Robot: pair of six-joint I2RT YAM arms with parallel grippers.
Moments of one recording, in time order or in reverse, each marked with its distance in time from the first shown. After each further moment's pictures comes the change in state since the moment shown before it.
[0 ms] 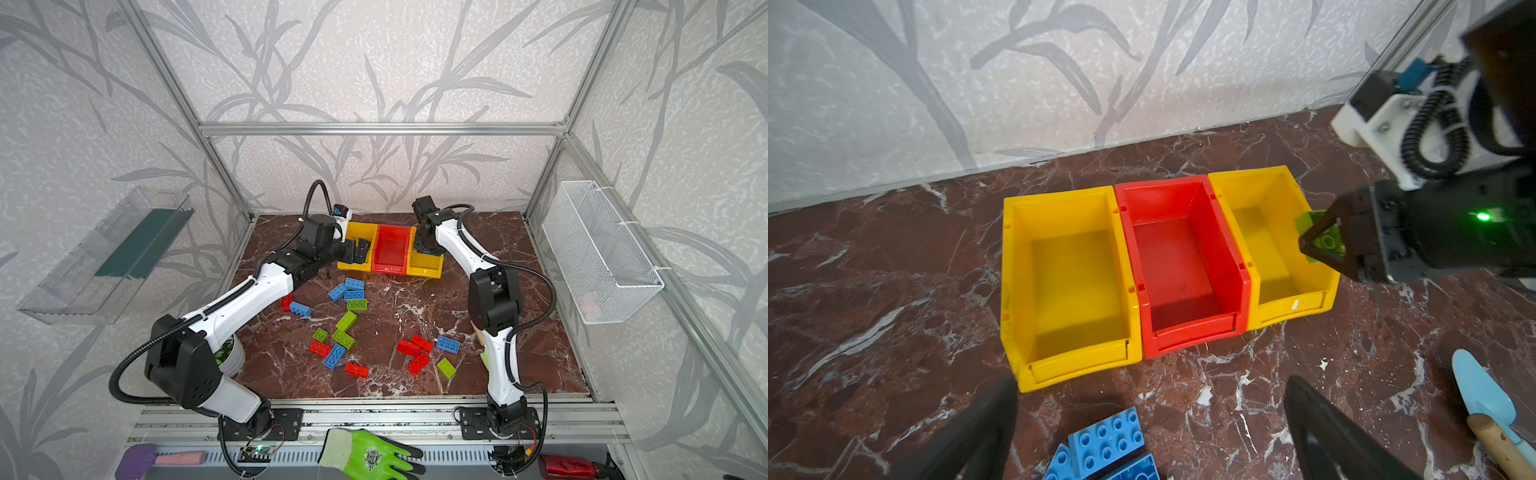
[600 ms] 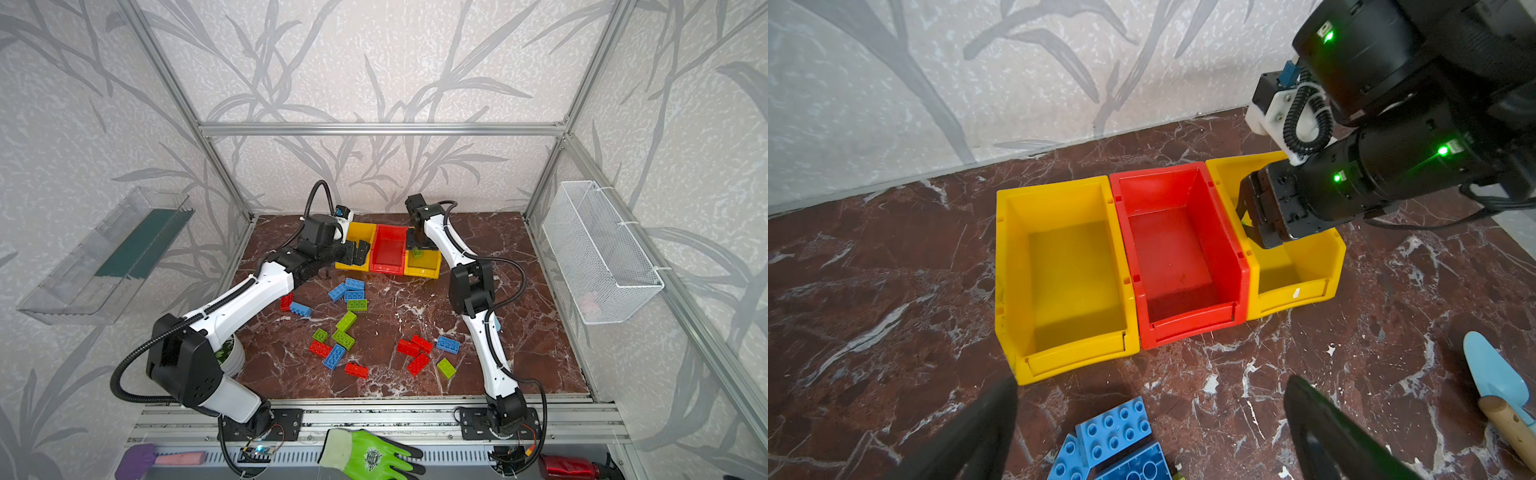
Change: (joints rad) left arm -0.003 0.003 0.014 -0.043 -0.008 0.032; right arm -0.010 0.346 0.480 -0.195 -0.031 -0.127
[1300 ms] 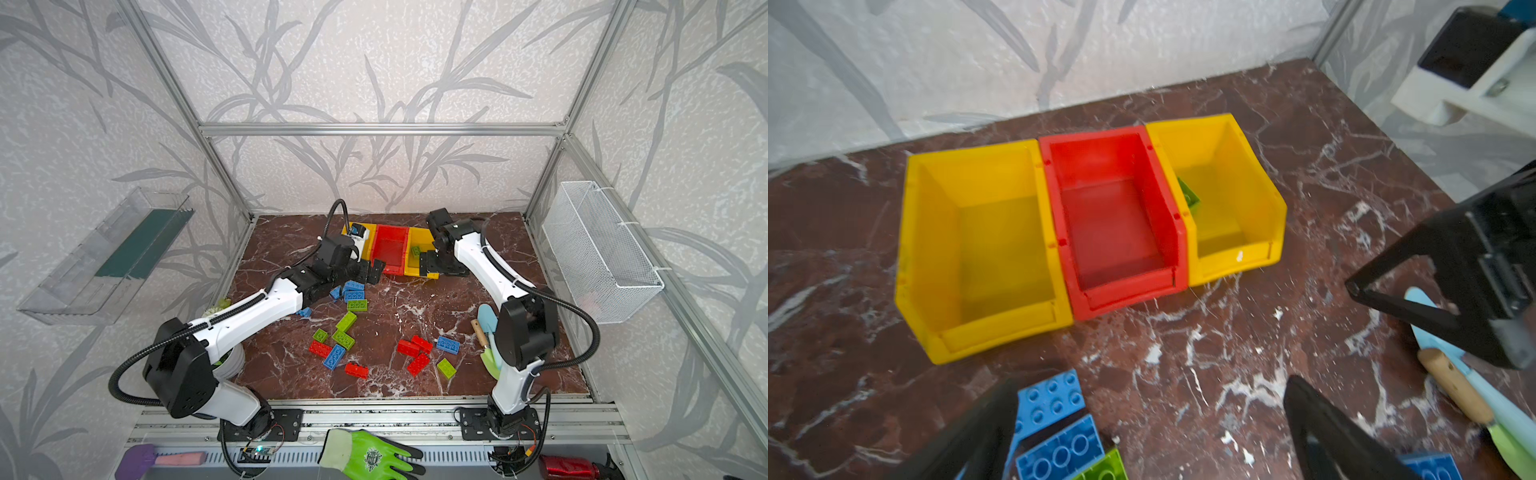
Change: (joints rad) left arm -0.192 -0.045 -0.156 0.096 -0.056 -0.095; right arm 0.009 -0.812 -0.948 0.045 -0.059 0.040
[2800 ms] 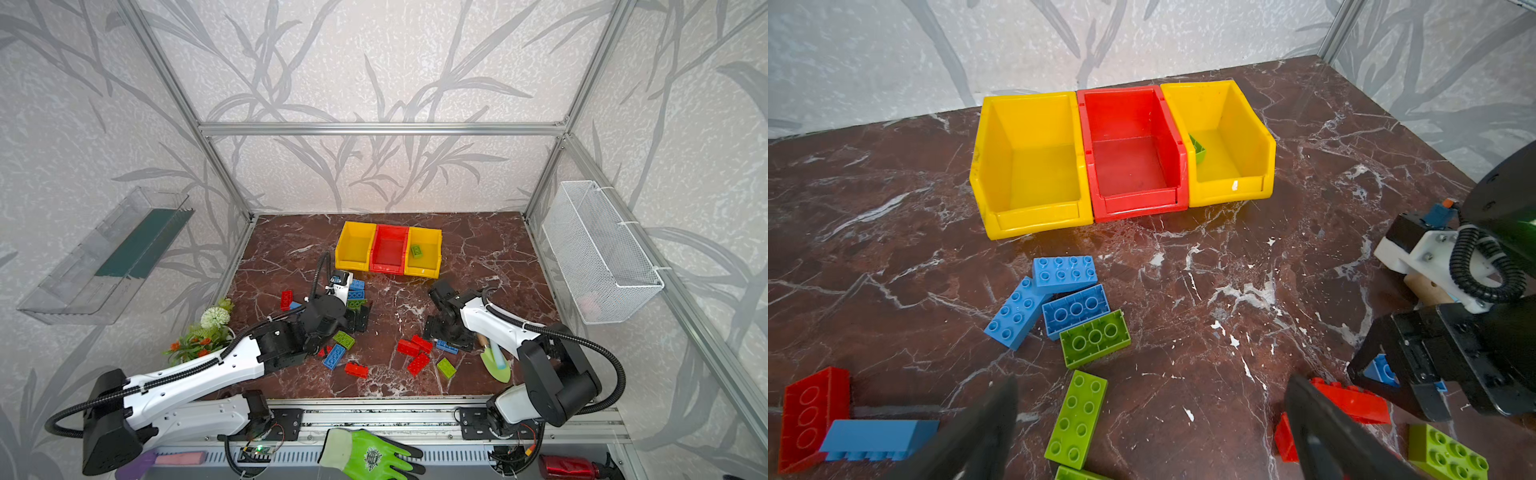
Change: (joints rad) left arm -0.296 -0.435 -0.377 -0.042 -0.409 -0.180; right arm 0.143 -0.277 -0.727 0.302 -0.080 0.382
